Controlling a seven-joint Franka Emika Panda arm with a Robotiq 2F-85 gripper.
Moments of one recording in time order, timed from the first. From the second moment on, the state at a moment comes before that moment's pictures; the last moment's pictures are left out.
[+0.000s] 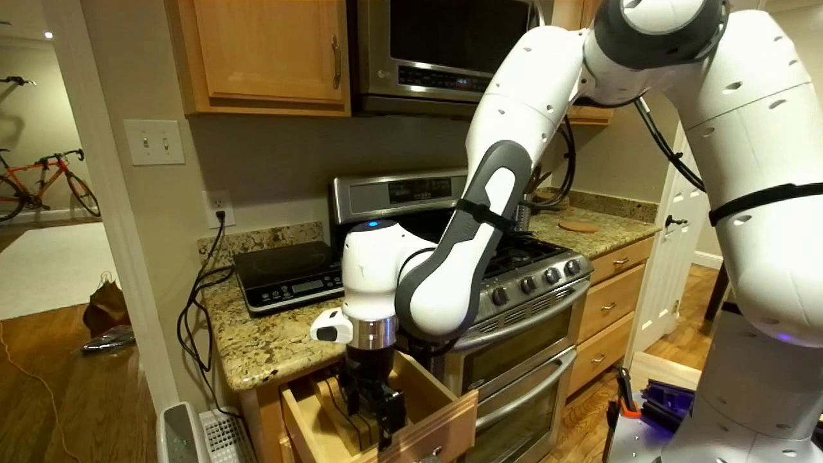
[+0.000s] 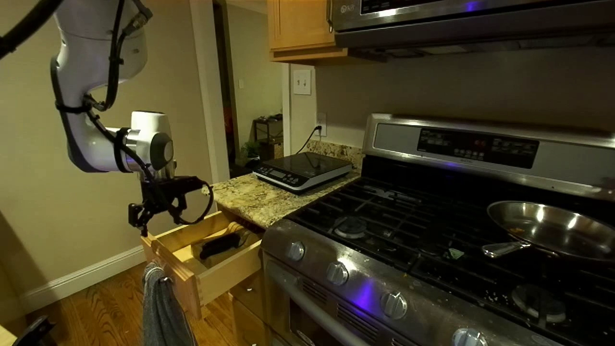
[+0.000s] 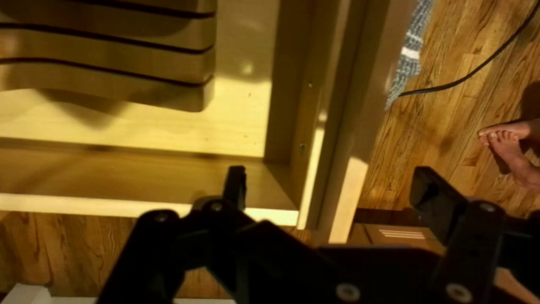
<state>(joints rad) -0.18 0.48 0.58 -2.31 -0.36 2.73 -0.72</state>
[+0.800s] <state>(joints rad) 0.11 0.49 0.18 -2.21 -0.42 2.73 -0.60</state>
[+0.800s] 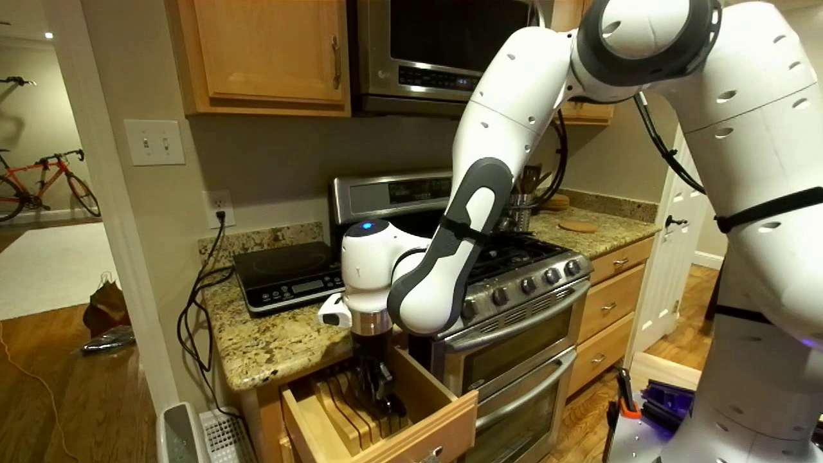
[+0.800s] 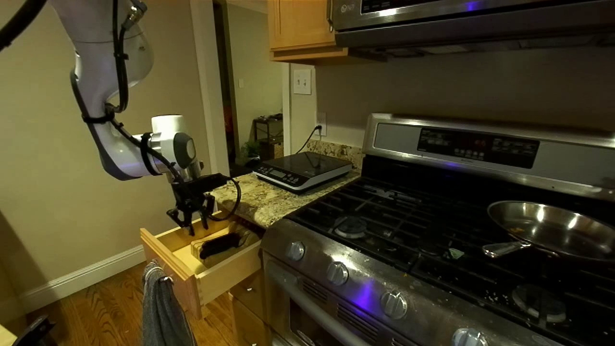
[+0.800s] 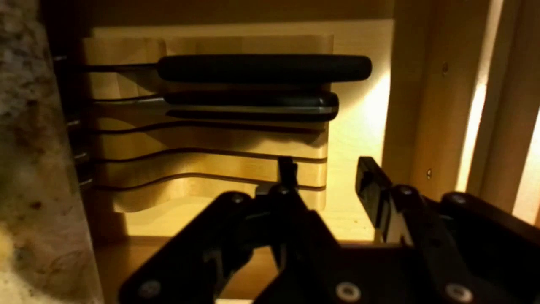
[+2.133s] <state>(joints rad) 0.09 0.53 0.31 -2.27 -0.28 2.64 -0.65</state>
